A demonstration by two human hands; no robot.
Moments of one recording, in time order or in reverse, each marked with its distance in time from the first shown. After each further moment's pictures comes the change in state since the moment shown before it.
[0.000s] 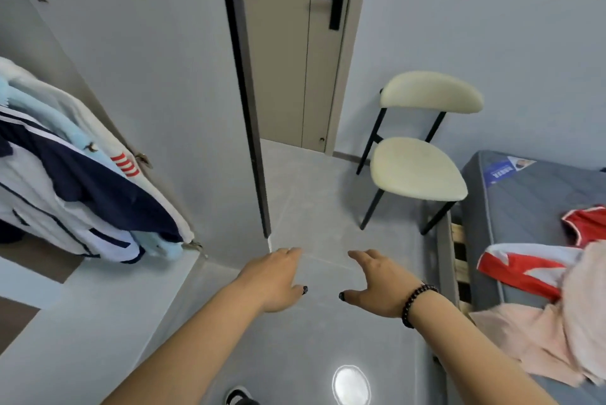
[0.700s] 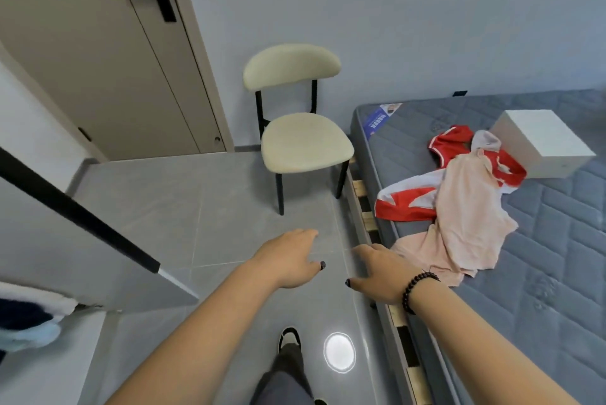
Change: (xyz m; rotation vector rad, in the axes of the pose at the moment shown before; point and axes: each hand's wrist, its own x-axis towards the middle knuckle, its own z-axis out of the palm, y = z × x) left_hand 0.109 0.263 0.020 0.078 -0.106 0.358; right_hand -0.087 0.238 -0.006 0.205 0.067 0.340
